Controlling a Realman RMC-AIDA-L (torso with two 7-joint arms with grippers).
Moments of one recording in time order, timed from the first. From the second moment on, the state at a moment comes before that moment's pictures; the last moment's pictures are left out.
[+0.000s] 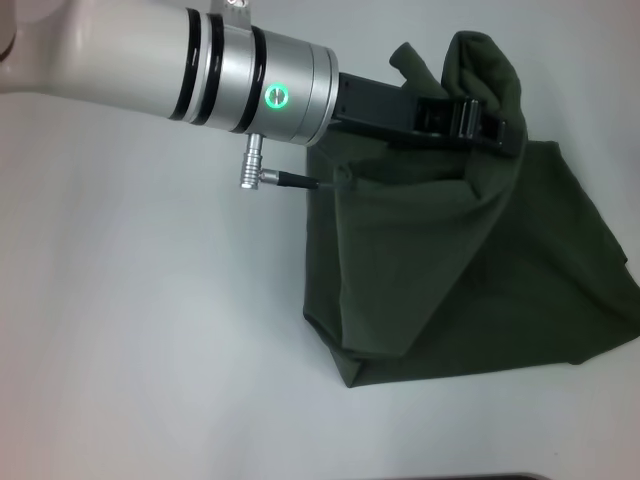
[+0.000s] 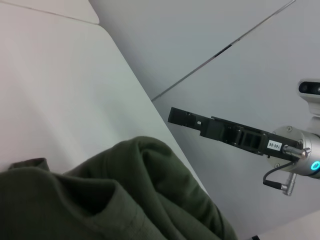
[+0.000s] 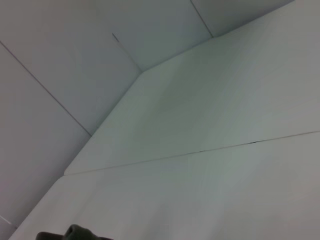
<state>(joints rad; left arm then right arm) -0.71 -2.17 -1.67 -1.01 -1.35 1.24 -2.66 0.45 1.84 -0.41 -0.69 -2.05 -1.60 1.95</state>
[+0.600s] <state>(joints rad) -0.71 -2.17 -1.66 -0.94 -1.46 1.24 -2.56 0.44 1.84 -0.41 -0.69 -2.05 -1.60 1.95</state>
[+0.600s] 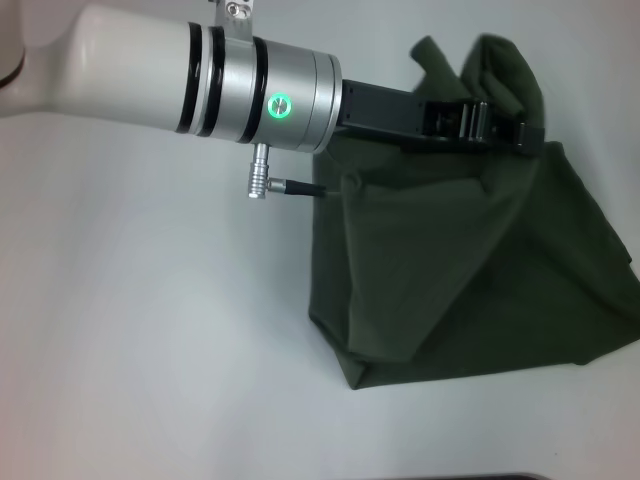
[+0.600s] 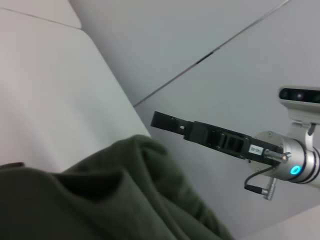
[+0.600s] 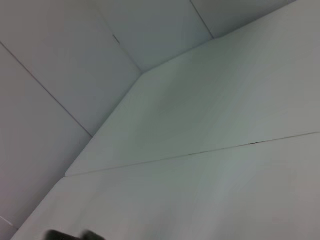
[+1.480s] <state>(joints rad) -0.68 -2.17 -1.71 -0.91 -1.48 1.23 -2.42 0.43 1.84 -0.41 -0.69 -2.09 -1.63 1.97</state>
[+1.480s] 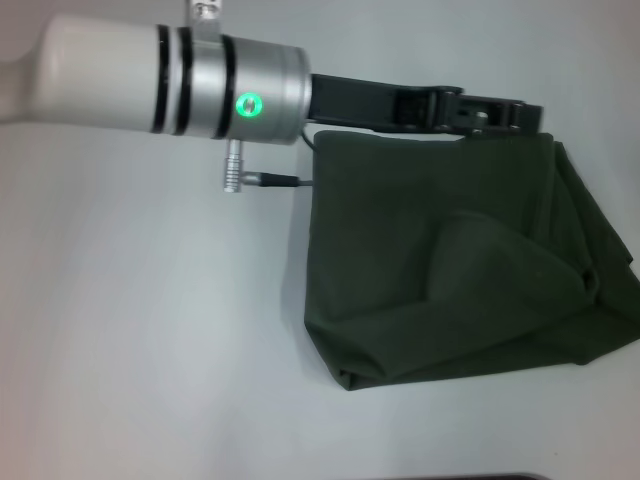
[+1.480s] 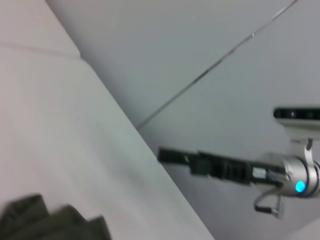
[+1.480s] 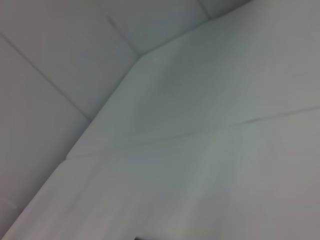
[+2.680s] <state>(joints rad) -0.52 -2.17 -2.03 -0.87 -1.49 1.24 -1.93 0.44 1.87 -0.42 -0.58 -2.29 -1.65 2.19</state>
